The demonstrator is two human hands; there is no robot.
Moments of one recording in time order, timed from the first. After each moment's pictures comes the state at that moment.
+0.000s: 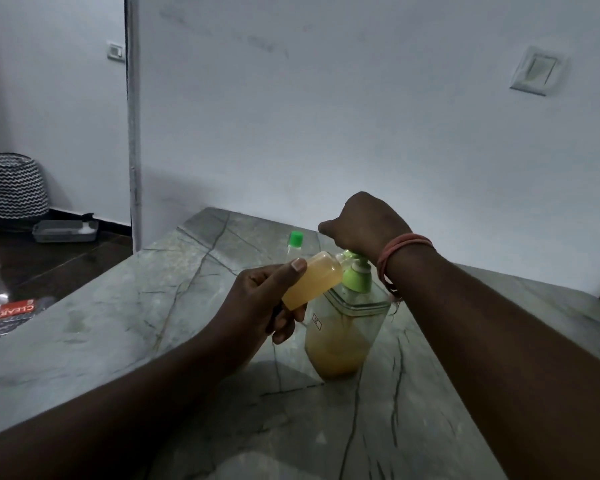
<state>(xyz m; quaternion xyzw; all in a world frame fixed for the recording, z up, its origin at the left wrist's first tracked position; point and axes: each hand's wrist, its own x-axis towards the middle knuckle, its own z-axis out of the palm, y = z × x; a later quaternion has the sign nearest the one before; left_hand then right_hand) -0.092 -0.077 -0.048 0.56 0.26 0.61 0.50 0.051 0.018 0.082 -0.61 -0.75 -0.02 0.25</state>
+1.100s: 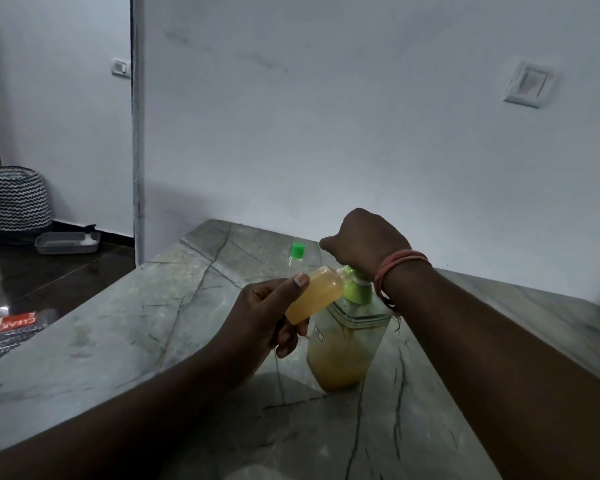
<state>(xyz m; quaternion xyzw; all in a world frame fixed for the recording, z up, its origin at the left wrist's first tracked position) -0.090 -0.082 -0.043 0.56 0.26 0.61 0.50 0.053 0.012 0.082 -0.61 -0.76 -0.02 0.24</state>
